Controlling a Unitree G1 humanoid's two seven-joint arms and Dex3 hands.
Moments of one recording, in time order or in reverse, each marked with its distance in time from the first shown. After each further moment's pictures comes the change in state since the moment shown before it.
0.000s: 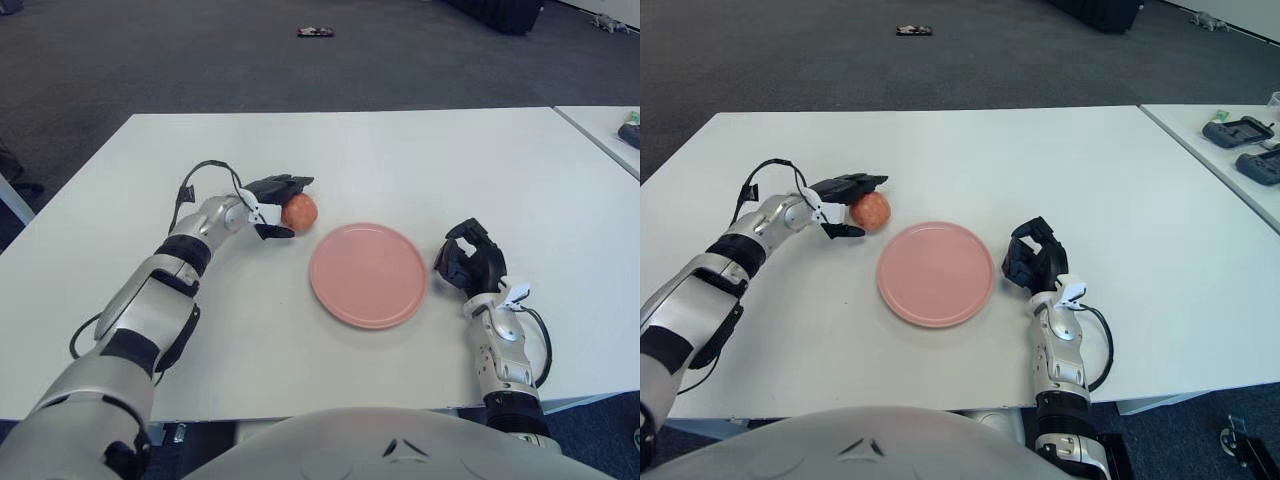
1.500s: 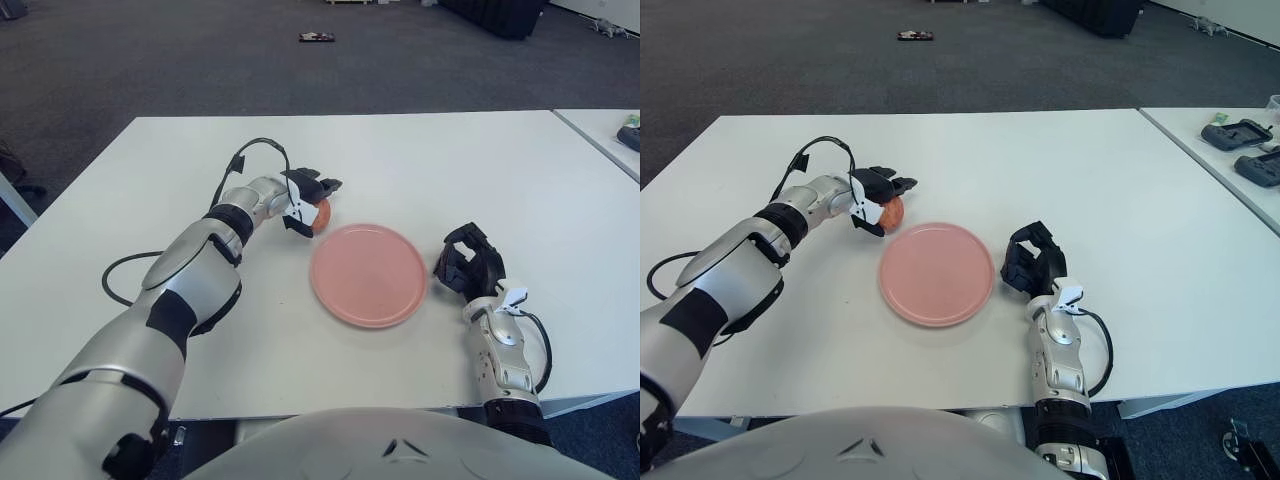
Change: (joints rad) left arm -0.210 -0.174 -0.274 0.226 0.151 0.067 0.069; right arm 0.038 0.005 0.013 -0.062 -0.030 0.055 -0.057
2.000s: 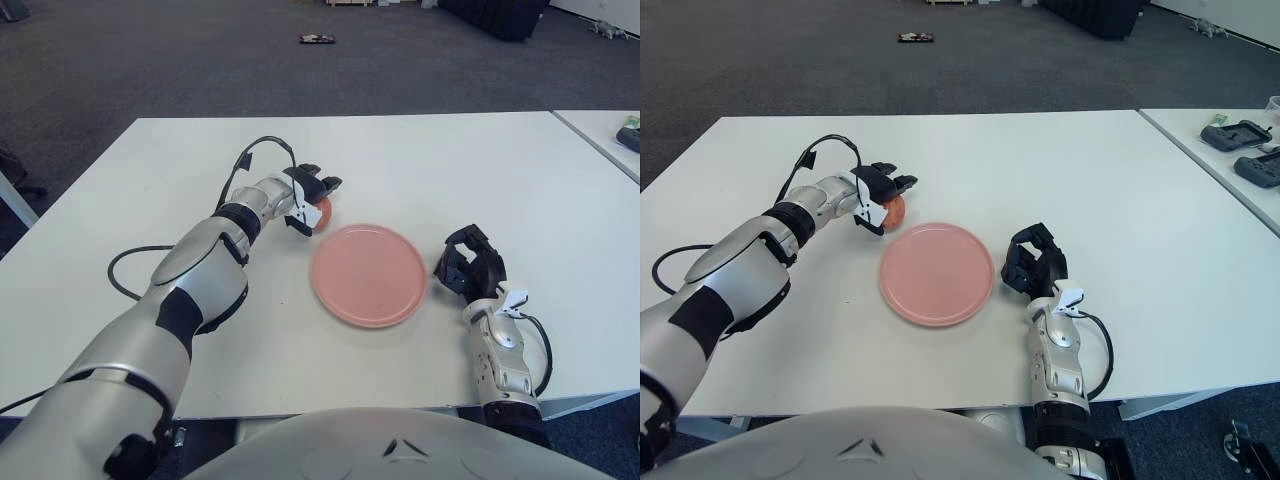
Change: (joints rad) left arm -0.006 -0.030 -0.082 0.036 0.054 0.082 0.085; right arm 0.022 0.010 -0.001 -0.009 0.001 -0.016 -0.006
